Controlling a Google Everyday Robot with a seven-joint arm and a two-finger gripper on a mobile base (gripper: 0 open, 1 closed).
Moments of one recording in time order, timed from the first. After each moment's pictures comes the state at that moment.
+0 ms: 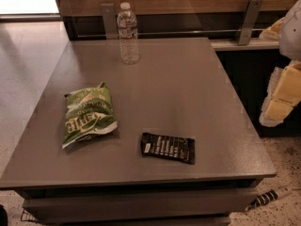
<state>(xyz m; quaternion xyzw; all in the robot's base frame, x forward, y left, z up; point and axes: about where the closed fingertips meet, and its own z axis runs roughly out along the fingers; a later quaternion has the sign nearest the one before) 0.438 -0.214 0.984 -0.60 0.78 -0.04 0.17</state>
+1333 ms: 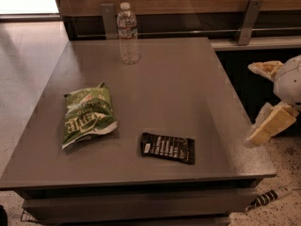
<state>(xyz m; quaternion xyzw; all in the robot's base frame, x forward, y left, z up) 0.448 -0.215 0.906 -0.58 0.75 0.08 0.31</state>
